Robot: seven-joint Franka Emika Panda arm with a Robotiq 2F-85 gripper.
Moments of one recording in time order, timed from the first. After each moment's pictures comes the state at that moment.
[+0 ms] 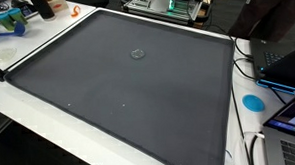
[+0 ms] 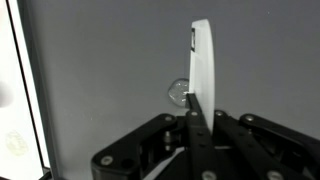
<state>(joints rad) 0.09 -0.13 0.31 -2.25 -0.25 1.96 0.50</state>
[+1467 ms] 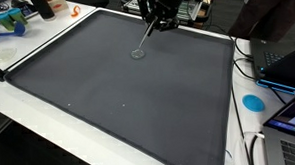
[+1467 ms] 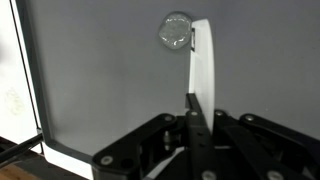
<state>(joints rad) 0.28 0.34 0.16 -1.80 -0.47 1.89 0.63</state>
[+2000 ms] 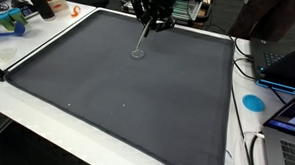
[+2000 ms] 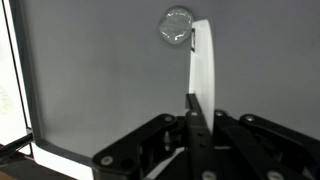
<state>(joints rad) 0.27 0.36 0.14 -1.76 -0.42 1.90 0.55</state>
